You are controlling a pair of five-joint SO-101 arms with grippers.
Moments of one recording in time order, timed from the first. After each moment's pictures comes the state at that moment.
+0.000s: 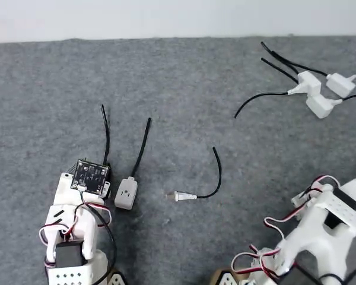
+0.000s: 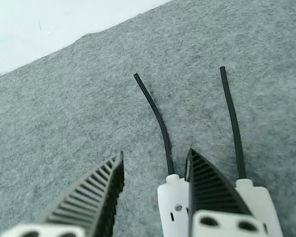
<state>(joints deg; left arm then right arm) -9.5 -103.5 97.1 47.4 -14.8 38.9 -23.4 58.6 52.6 -18.8</state>
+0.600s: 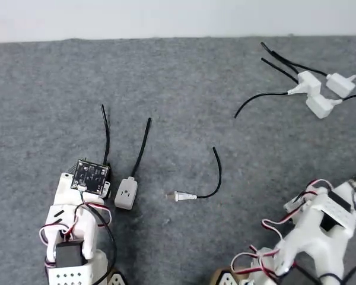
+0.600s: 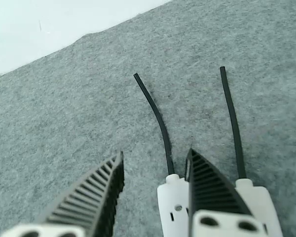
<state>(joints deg) -9.5 -103.5 97.1 47.4 -14.8 38.5 -23.2 62.5 52.5 -17.3</state>
